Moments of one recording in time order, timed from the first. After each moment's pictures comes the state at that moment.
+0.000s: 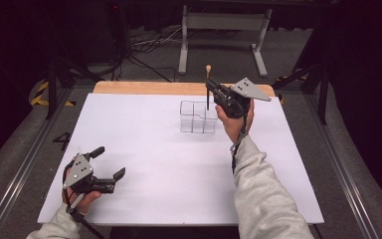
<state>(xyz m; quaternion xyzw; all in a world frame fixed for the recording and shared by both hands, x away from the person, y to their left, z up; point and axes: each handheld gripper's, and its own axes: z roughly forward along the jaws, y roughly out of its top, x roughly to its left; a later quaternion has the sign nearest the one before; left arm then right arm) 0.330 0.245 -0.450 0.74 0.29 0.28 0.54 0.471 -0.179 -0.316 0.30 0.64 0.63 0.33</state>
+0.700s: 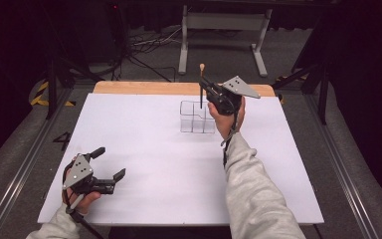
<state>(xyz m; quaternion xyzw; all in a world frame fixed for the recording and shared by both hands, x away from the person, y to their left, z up) 0.328 0.246 -0.450 0.74 0.28 0.27 0.55 0.489 -0.160 -0.328 0.32 0.63 0.63 0.32</state>
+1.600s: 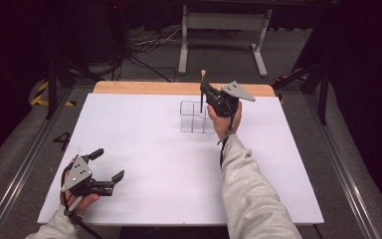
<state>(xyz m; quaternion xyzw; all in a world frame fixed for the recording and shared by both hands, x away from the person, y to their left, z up) 0.323 0.248 -0.451 0.74 0.28 0.28 0.54 0.512 -0.166 -0.365 0.36 0.62 0.62 0.31</state>
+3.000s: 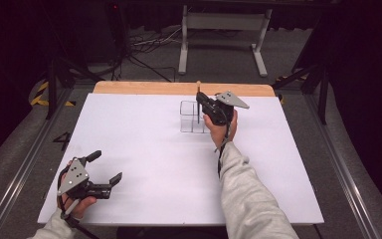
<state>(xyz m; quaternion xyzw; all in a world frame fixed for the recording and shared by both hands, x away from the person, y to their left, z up) 0.316 0.252 -0.450 0.74 0.28 0.28 0.54 0.505 -0.158 -0.390 0.37 0.64 0.60 0.28</state>
